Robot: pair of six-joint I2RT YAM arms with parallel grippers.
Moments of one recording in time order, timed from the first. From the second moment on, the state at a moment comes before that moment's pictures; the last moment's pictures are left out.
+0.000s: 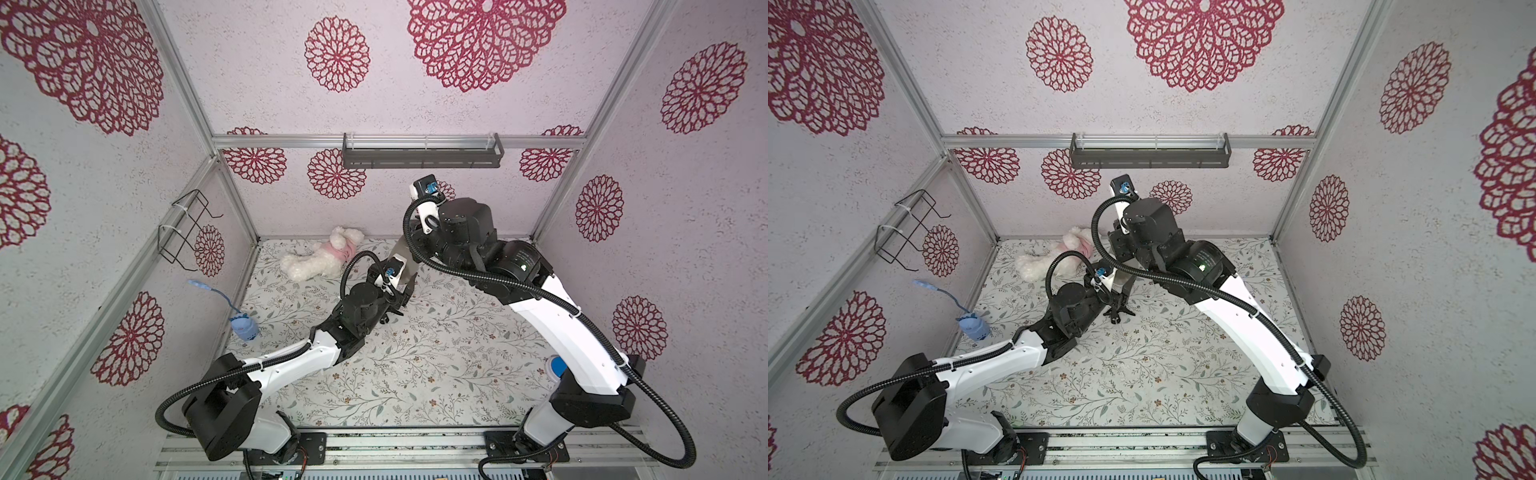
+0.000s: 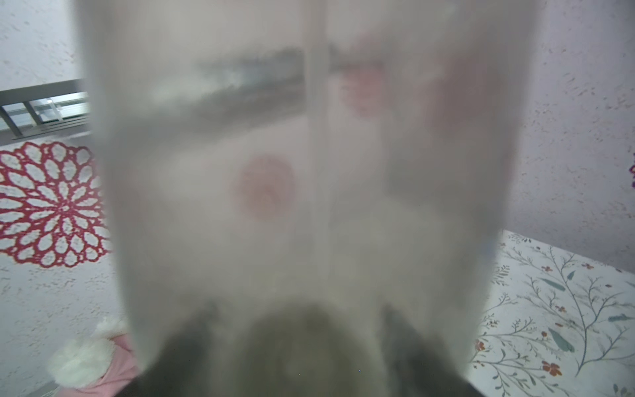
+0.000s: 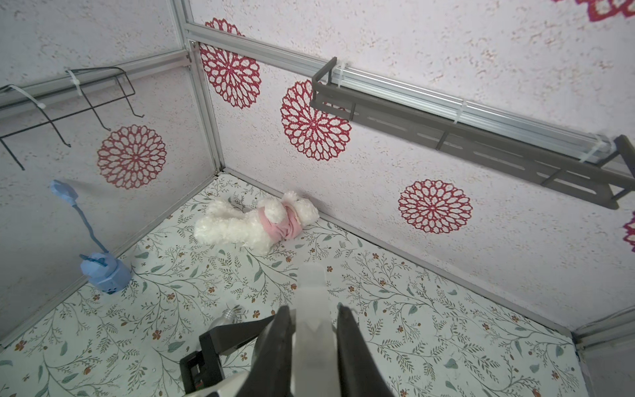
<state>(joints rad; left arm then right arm) -0.78 1.43 0.87 0.55 -0.26 0.18 0.93 1.60 2.12 -0.83 0.44 0.10</state>
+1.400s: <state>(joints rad) -0.75 1.43 0.89 0.60 -0.19 0.13 1.02 1.55 2.17 -0.92 0.54 0.31</state>
